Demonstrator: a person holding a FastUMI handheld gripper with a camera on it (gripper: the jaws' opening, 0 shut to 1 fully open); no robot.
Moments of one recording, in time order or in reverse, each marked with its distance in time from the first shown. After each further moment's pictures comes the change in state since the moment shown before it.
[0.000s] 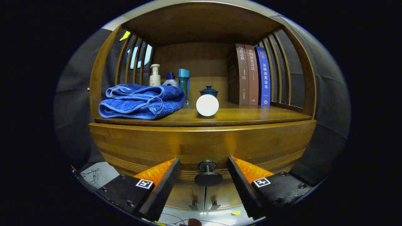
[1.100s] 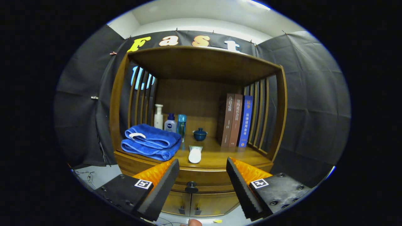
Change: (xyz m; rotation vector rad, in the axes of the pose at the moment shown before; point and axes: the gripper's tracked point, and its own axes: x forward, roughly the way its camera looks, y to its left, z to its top) arm -0.131 -0.020 0.154 -0.113 -0.202 -0.053
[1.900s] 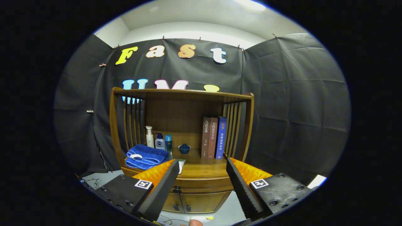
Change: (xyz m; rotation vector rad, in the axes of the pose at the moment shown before) arm -0.081 -0.079 0.120 0.050 -0.007 -0.067
